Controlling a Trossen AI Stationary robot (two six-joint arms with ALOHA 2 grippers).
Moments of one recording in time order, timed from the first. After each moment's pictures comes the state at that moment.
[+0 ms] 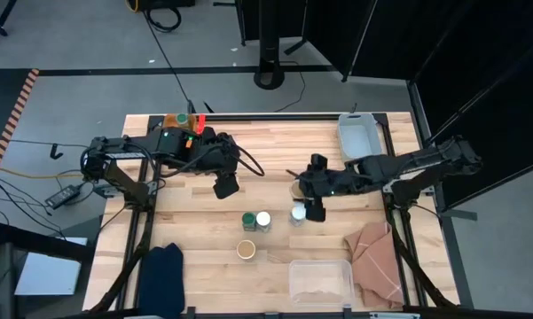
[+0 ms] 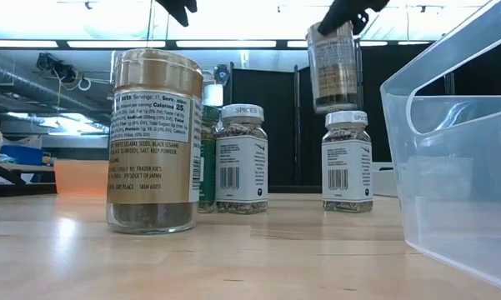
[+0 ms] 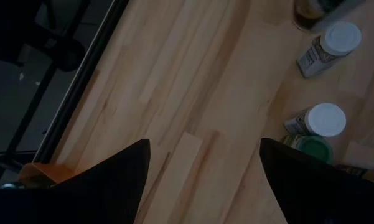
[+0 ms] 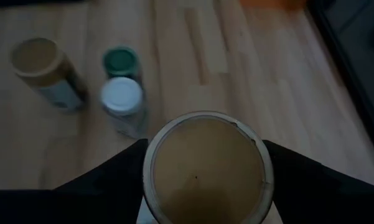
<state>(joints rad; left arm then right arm) -0.08 1.56 1.84 -1.40 -0.40 -0.40 0.18 1.38 1.24 -0.71 0.29 0.17</state>
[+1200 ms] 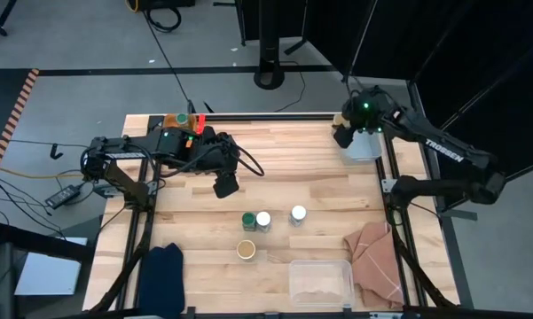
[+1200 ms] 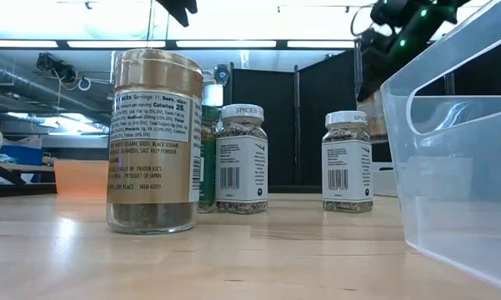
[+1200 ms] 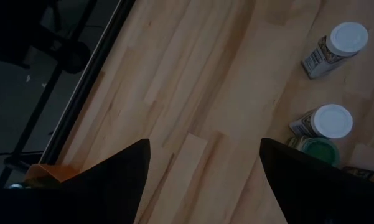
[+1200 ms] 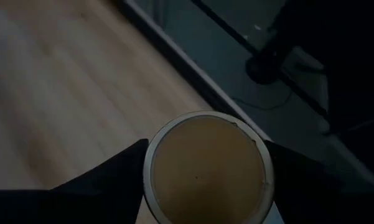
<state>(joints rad) -0.08 1.56 1.84 -1.40 -0.42 -0.39 -0.76 1.07 0.98 -0.67 0.06 -0.09</state>
